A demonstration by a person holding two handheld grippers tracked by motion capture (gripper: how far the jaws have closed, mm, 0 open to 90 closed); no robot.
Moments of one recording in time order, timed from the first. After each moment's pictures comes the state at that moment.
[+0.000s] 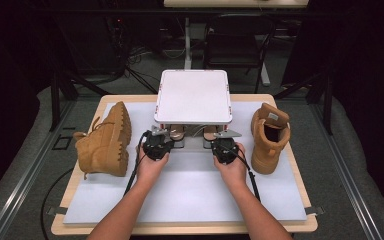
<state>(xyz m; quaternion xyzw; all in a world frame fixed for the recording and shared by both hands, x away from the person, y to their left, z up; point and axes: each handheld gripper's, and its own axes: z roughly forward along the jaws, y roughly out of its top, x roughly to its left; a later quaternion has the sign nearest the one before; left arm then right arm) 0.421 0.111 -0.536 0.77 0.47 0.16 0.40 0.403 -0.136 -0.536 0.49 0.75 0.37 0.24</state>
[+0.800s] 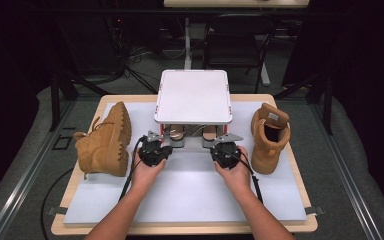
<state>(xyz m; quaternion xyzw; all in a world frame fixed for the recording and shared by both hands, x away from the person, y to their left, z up) 0.399 0.123 -0.536 0.78 0.46 0.16 0.40 0.382 -0.139 -0.528 0.47 0.77 0.36 0.23</state>
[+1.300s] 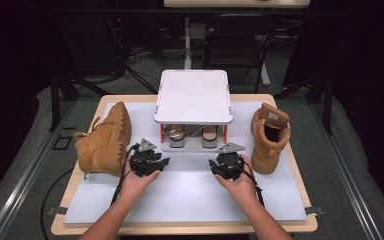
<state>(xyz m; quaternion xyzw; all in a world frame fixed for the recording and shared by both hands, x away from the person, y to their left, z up) 0.368 0.143 -0.531 0.80 0.43 0.15 0.40 0.349 -0.144 -0.527 0.45 0.79 0.35 0.22</state>
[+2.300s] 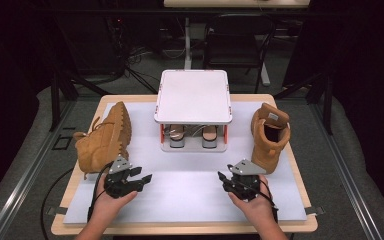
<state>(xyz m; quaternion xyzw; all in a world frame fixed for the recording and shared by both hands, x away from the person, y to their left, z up) 0.307 0.204 -0.529 0.79 0.42 0.15 0.42 0.286 -0.175 -0.517 0.41 0.78 0.40 0.26</state>
